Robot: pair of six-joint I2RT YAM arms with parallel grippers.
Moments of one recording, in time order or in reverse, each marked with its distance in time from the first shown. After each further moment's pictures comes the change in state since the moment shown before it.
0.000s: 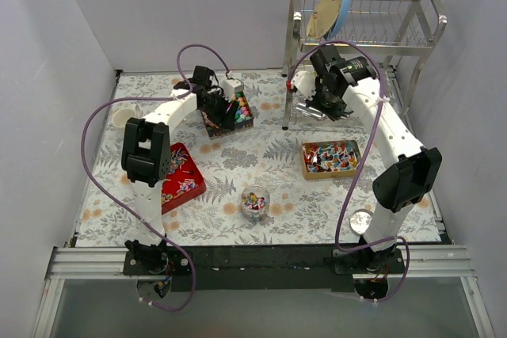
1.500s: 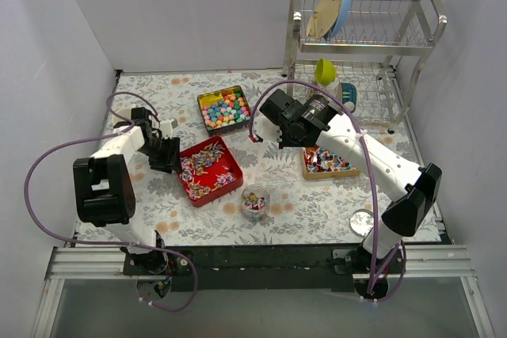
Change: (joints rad) left arm 0.357 -0.470 -0.662 -0.116 -0.150 -0.264; right arm 0.462 -0.144 -0.190 0.001 0.328 -0.058
